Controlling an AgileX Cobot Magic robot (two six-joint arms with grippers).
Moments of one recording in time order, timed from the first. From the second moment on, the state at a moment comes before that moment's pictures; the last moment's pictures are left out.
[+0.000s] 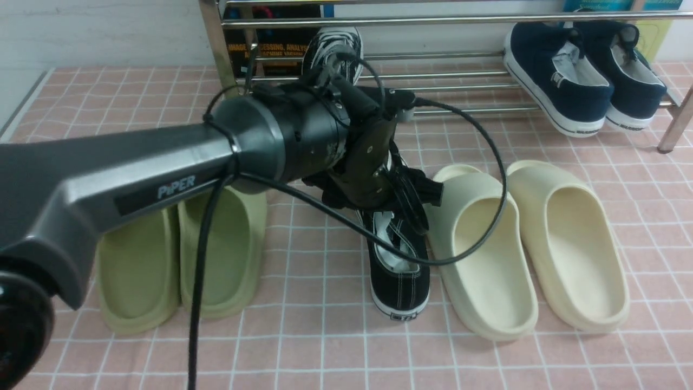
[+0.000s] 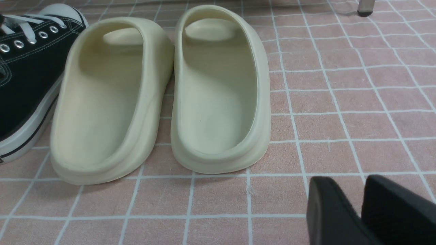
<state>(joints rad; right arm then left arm) 0.01 -0.01 0.01 0.11 0.38 0.01 -0.72 1.96 -1.50 0.25 0.61 -0.56</state>
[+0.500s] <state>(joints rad) 0.01 -0.01 0.01 0.11 0.38 0.01 -0.72 2.00 -1.70 0.40 0.70 -0.68</state>
